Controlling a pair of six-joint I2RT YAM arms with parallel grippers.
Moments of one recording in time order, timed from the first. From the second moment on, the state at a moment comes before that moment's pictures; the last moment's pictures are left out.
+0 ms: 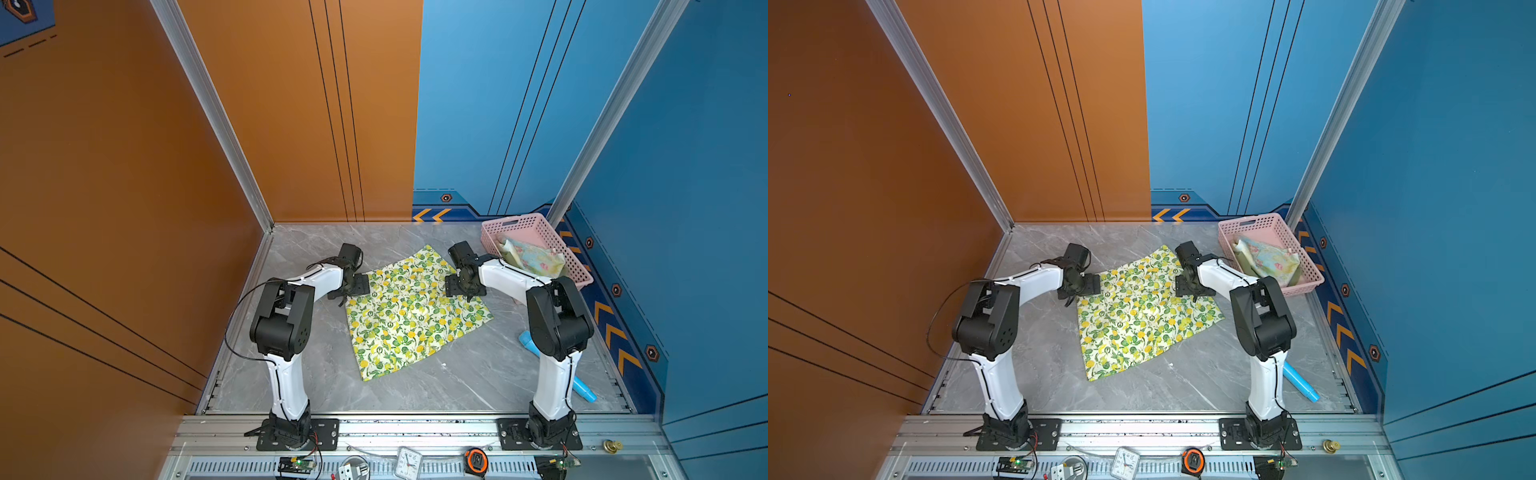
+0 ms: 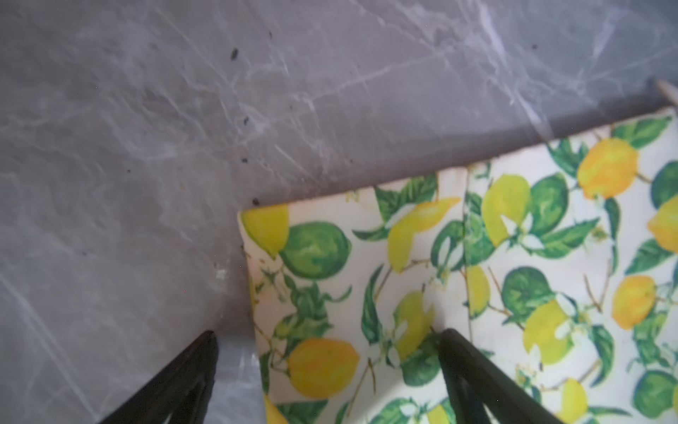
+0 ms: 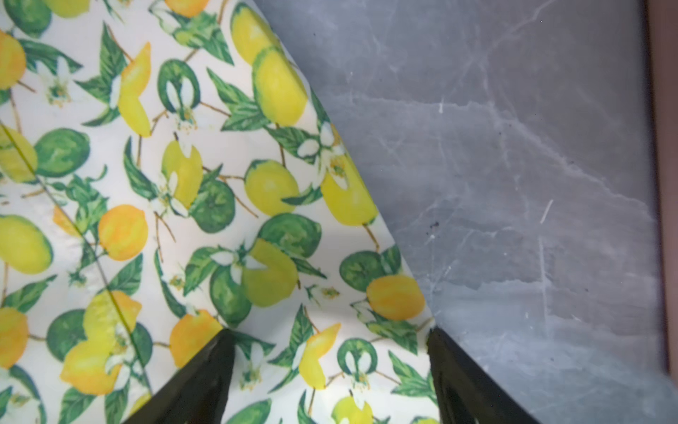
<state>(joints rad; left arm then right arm) -0.23 1.97 1.31 -0.51 -0.11 -0.41 0.38 1.94 1.36 -0.66 0.17 0.36</state>
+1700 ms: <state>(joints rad) -0.22 2.00 1.36 -0.54 -0.10 -0.37 0.35 1.49 1.14 -0.64 0.16 0.49</state>
